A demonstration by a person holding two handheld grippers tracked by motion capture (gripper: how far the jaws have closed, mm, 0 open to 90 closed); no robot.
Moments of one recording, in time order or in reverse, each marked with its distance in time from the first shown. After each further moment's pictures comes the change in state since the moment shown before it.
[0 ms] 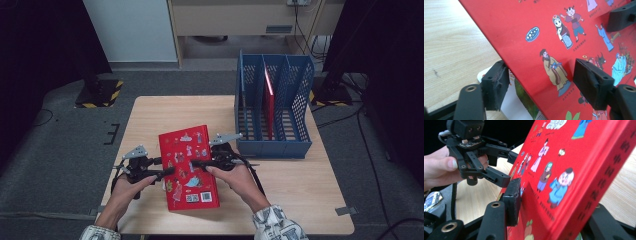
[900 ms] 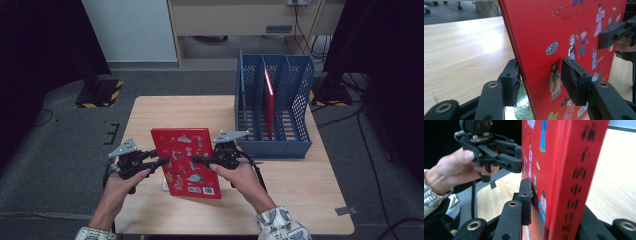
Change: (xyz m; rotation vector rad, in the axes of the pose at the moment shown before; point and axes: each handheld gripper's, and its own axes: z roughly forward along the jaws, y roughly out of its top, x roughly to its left) left arm -0.020 0.032 -0.033 -0.131 0.026 0.066; right arm 0.011 0.015 -0.024 -0.081 0.110 -0.026
